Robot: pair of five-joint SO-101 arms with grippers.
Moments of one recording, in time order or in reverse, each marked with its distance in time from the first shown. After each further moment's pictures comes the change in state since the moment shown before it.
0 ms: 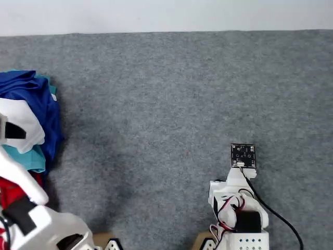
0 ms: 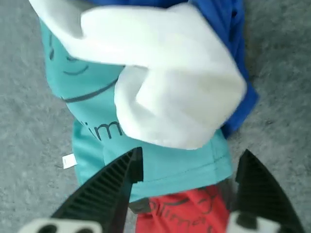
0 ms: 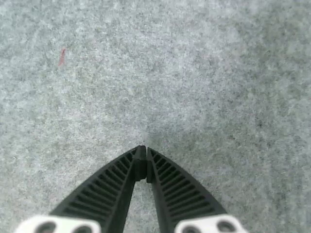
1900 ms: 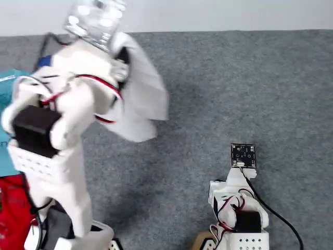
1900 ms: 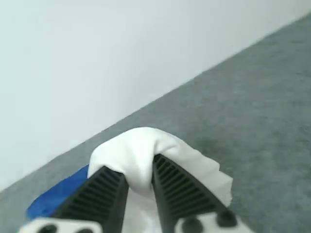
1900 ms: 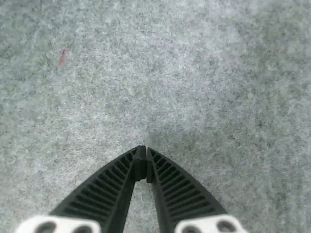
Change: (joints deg) left arm 63.9 -12.4 -28.2 -2.5 22.1; right arm 0.0 0.0 0.0 0.0 0.0
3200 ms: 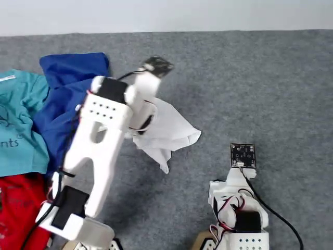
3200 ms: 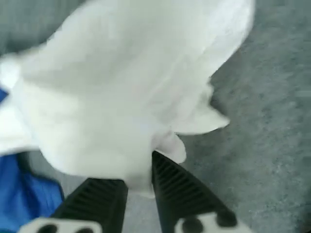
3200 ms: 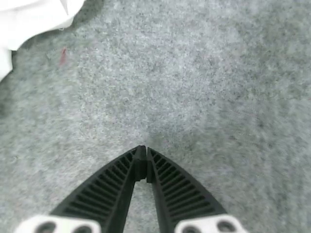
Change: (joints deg) left arm 1.7 10.6 36.2 3.4 0.0; right arm -0.4 0.0 0.0 0.0 0.0
